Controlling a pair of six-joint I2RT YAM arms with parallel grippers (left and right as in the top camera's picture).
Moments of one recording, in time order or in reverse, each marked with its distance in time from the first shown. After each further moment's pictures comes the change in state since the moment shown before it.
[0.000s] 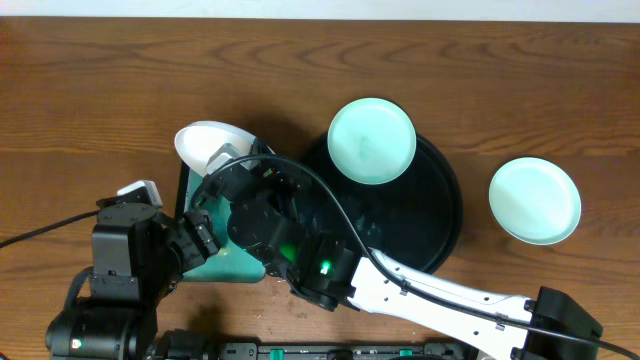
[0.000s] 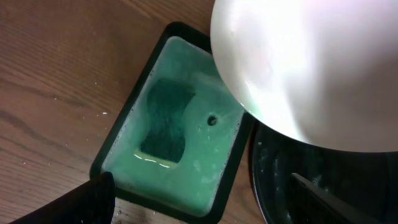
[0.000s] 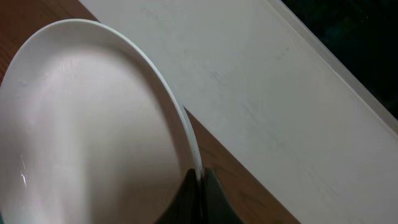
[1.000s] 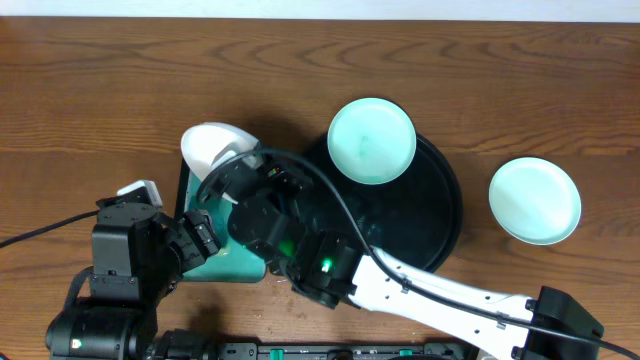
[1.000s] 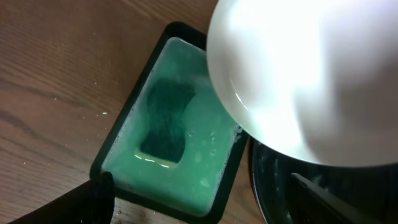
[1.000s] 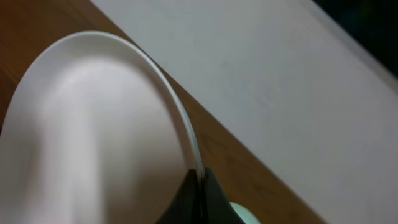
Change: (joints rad) left arm 0.000 0.000 0.000 0.000 0.000 0.000; right arm -0.012 0.000 0.000 -0.065 -0.034 0.105
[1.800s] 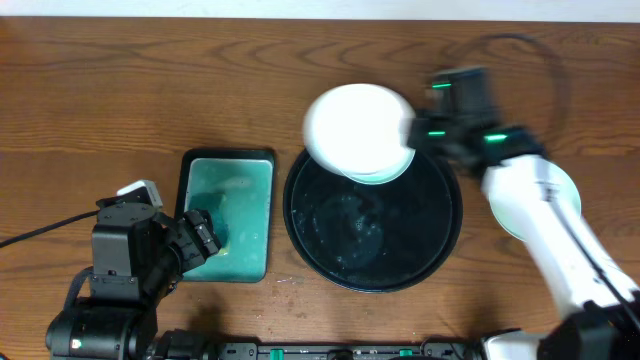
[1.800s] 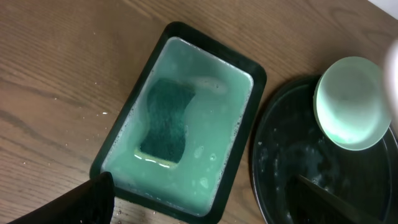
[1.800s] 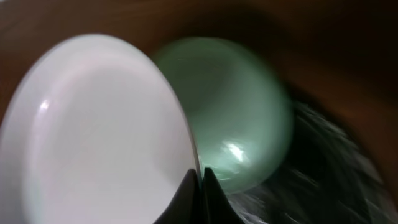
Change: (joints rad) left arm 0.000 0.000 0.000 0.000 0.000 0.000; right arm -0.983 -0.122 0.002 -0.716 -0.979 0.796
